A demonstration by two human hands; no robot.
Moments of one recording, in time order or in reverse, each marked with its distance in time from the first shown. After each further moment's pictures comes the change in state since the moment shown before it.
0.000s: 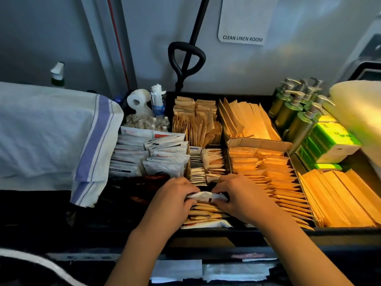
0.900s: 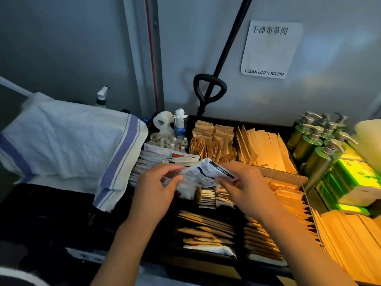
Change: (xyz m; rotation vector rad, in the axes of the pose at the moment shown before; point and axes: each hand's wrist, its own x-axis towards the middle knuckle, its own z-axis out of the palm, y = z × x) left_hand 0.008 0.002 -0.065 -0.344 0.553 -0.169; right_hand 0.036 0.000 -0.058 0.348 0.338 -0.118
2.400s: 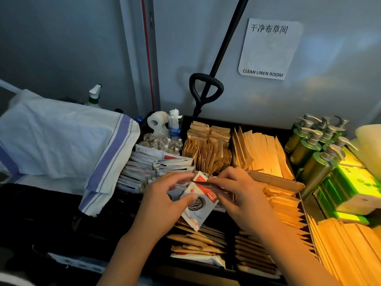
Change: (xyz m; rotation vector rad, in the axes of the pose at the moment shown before) left_hand -0.009 0.012 0.034 -0.048 -0.140 -0.010; right_hand -0.011 0.017 -0.001 -0.112 0.003 -0.094
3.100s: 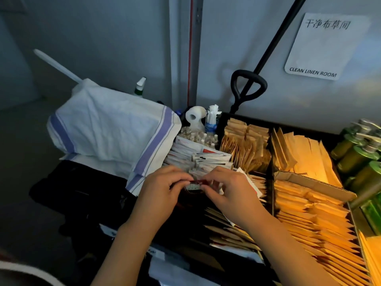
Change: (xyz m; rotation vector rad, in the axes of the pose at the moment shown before) left_hand -0.024 -0.028 -0.085 0.247 0.147 0.132; right_hand 0.043 -0.072 0.067 0.261 -0.067 -0.075
